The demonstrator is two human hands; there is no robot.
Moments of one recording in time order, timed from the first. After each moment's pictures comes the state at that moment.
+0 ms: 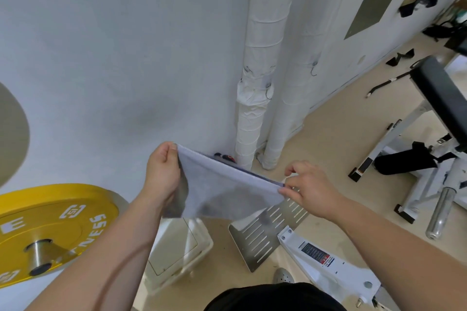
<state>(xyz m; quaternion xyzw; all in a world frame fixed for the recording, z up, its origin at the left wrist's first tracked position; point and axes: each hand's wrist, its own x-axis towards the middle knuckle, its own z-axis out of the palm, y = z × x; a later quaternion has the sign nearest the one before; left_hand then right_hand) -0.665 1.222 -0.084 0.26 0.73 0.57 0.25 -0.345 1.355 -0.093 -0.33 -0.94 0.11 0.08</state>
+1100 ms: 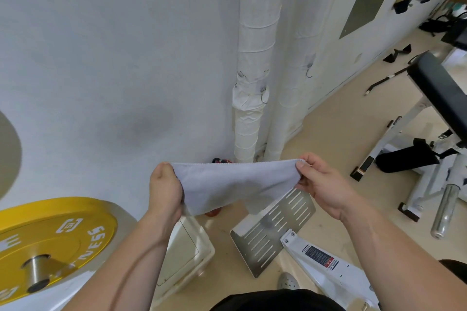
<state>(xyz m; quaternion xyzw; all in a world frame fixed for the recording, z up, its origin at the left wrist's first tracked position) -0.632 1.230 -0.076 0.10 0.72 0.62 0.30 -0.353 1.348 -0.041 -0.46 -0.52 0.67 0.26</state>
